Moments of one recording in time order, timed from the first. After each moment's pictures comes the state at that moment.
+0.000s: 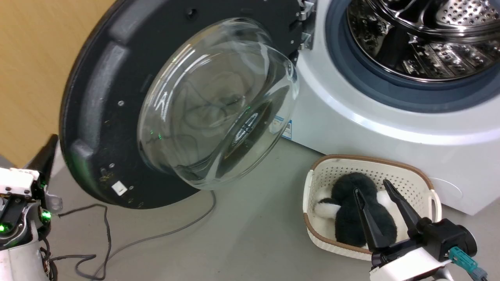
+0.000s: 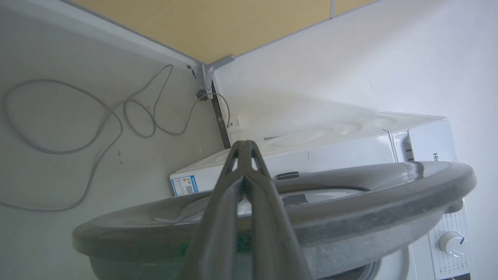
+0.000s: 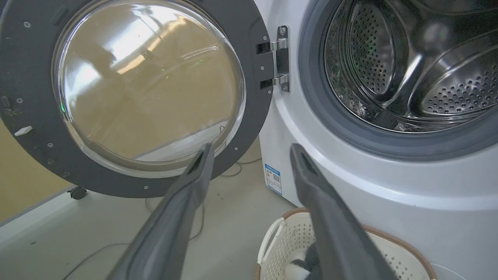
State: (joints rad) left arm -0.48 0.21 0.49 0.43 -1.18 -0.04 0.47; right arm -0.05 -0.16 0.18 0.10 0.20 0.13 -0.26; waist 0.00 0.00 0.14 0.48
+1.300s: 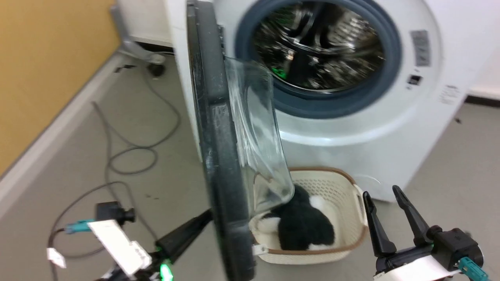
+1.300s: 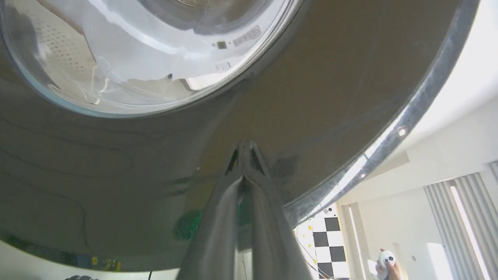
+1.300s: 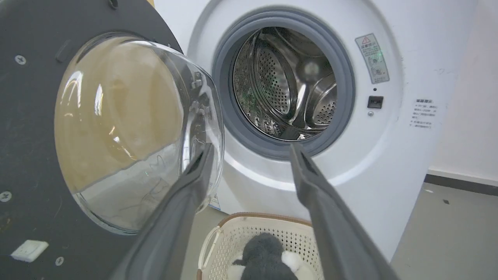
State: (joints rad) left arm 0.00 0.05 0.08 -0.15 -1.55 0.07 0.88; right arm 0.01 -0.10 0.11 0.05 0.19 0.13 -0.26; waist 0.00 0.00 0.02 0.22
